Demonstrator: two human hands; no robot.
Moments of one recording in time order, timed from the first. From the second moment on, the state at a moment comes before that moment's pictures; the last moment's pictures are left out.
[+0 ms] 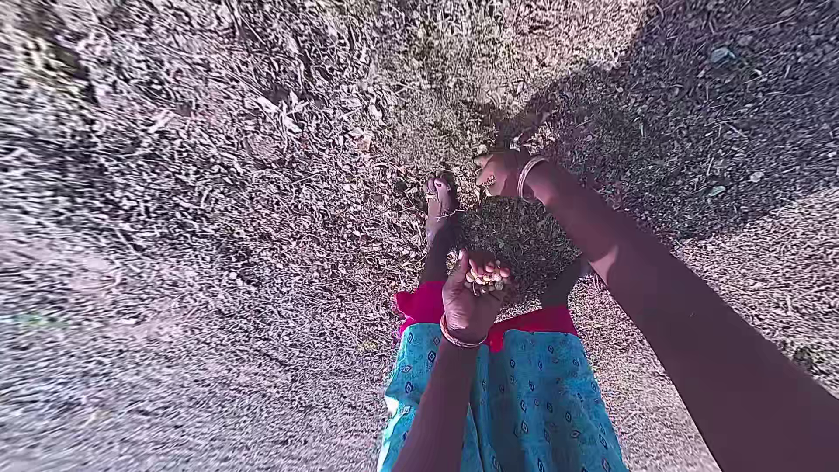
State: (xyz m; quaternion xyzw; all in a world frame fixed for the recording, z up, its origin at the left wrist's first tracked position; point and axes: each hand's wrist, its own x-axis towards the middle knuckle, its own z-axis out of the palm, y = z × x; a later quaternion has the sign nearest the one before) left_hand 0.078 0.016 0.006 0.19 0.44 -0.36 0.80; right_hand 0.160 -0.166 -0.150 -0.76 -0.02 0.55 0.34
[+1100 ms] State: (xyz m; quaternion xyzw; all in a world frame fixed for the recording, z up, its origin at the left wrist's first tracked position) left_hand 0.073 0.023 -0.008 0.18 0.47 -0.35 0.79; right_hand 0.144 -0.173 0.103 -0.69 0.02 0.11 0.72
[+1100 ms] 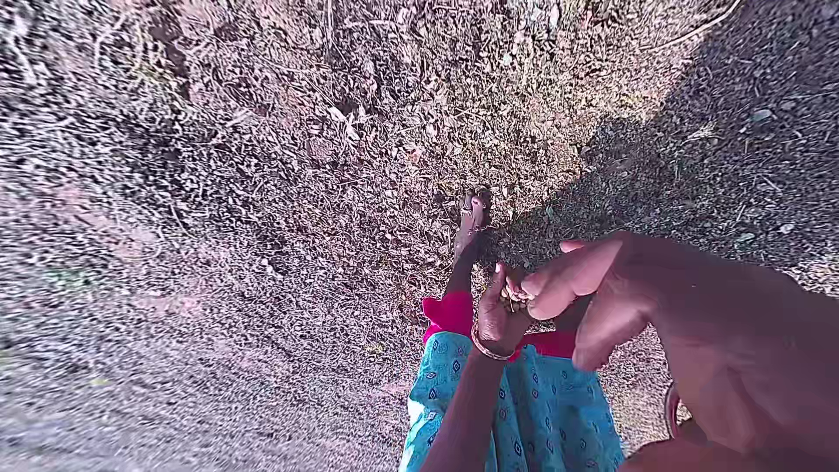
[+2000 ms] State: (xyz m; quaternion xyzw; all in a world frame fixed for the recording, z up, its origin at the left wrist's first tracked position) left_hand 0.125 0.022 0.013 0.16 0.49 -0.28 0.81; right_hand 0.239 -0.178 -0.135 -0.80 0.22 0.30 0.47
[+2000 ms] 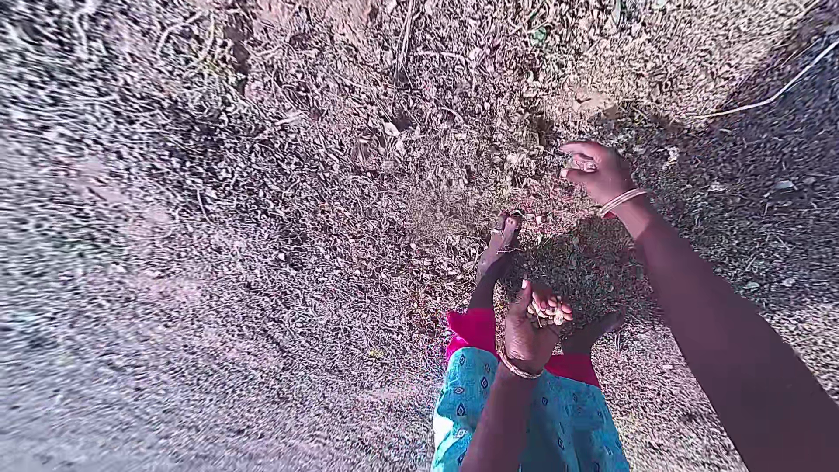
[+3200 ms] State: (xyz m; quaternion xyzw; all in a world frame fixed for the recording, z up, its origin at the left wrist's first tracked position) left_hand 0.131 0.034 0.008 0.14 0.55 -0.21 0.80; right_hand 0.215 -0.147 -0.105 -0.85 0.19 0.35 0.33
